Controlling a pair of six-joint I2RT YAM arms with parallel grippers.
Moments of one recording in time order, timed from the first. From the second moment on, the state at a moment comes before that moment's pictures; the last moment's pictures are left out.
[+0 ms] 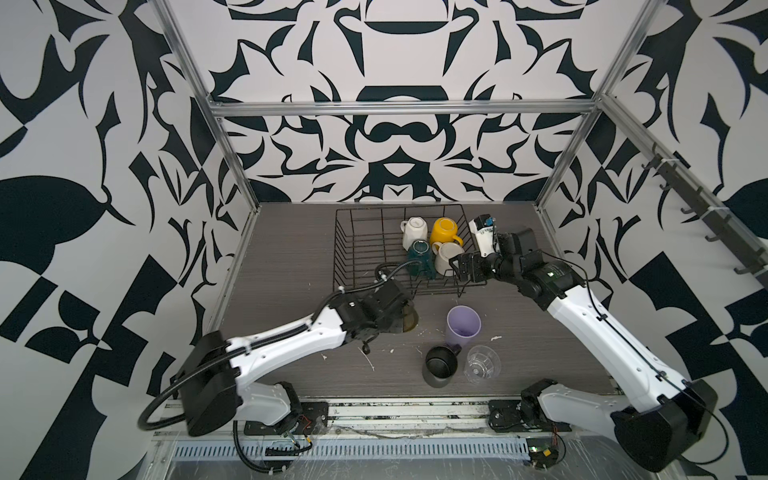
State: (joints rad) left arm -1.00 1.25 0.96 -0.64 -0.19 -0.82; right arm 0.41 1.17 1.13 -0.64 -0.13 0.19
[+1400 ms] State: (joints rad) left arm -0.35 1.18 0.76 0.30 0.80 -1.04; right arm 0.53 1.47 1.13 0.19 -0.84 0.57
